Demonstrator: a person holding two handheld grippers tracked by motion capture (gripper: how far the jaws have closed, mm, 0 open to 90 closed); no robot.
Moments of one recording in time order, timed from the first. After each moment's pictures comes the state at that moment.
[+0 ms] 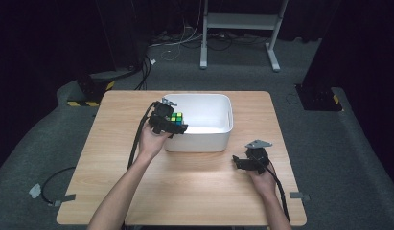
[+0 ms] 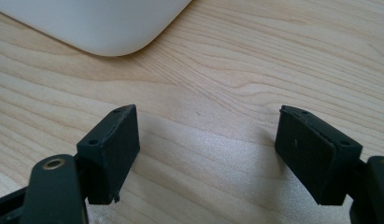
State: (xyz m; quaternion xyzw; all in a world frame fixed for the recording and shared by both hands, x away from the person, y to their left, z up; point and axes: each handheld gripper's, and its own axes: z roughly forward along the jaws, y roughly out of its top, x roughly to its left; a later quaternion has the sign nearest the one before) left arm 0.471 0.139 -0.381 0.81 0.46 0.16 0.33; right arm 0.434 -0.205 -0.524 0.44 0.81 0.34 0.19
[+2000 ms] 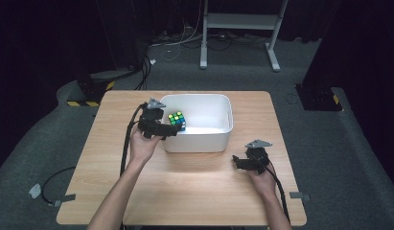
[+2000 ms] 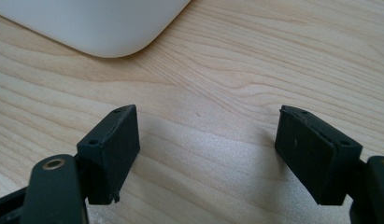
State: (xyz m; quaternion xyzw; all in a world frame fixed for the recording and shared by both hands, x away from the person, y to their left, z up) left arm 0.437 0.162 -0.359 0.78 0.45 0.19 0.40; right arm 0.435 -0.205 -0.524 0.44 0.81 0.34 0.19
